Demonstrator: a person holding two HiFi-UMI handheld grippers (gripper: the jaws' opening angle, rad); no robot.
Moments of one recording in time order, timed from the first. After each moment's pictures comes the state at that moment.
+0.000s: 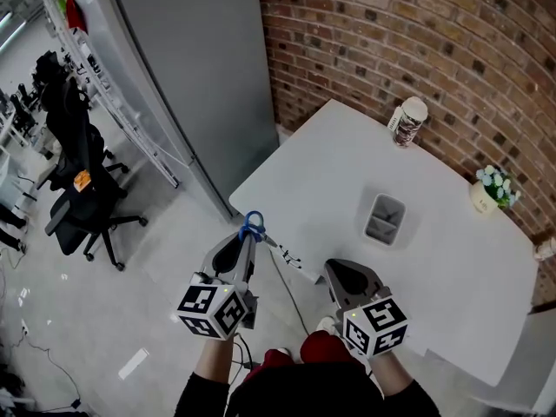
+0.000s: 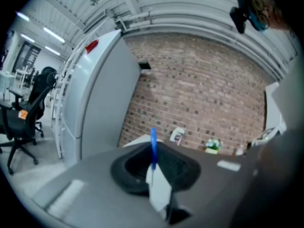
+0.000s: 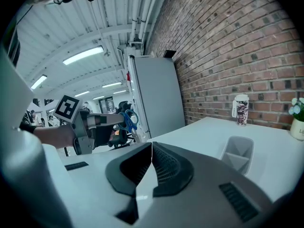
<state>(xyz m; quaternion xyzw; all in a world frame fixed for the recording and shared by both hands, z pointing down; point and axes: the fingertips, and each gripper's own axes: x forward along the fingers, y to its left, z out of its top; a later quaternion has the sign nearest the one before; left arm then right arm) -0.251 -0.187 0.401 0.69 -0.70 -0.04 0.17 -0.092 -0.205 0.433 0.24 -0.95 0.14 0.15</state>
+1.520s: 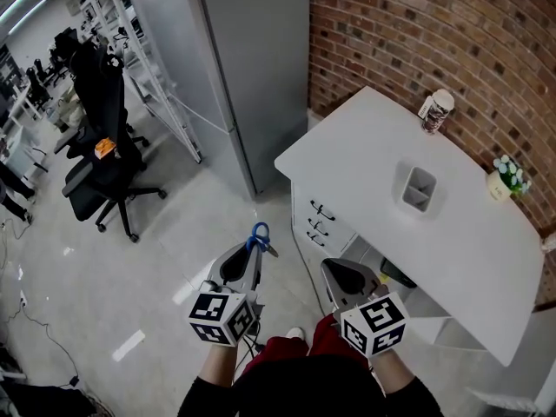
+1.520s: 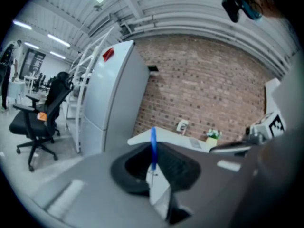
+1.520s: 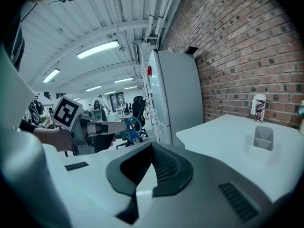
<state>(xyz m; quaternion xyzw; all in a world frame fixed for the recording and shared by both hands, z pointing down) -0.294 -0.026 0.436 0.67 -0.72 -0.01 0.18 -0.159 -0.059 0.441 0.19 -0.96 0.11 0.17</state>
